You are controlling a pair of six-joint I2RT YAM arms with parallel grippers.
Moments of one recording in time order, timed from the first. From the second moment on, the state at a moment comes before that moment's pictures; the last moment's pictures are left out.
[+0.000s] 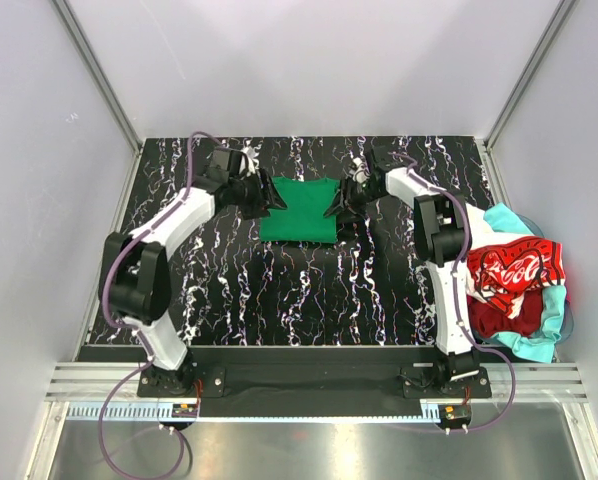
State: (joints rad) left arm -0.31 1.78 1.35 -0.41 0.40 -0.62; right arm 0.24 2.42 1.89 -0.62 -0.77 0.53
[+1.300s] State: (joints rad) left arm -0.74 2.17 1.95 -0.97 -0.35 -0.63; right arm 0.30 1.85 1.22 -0.56 -0.64 0.51
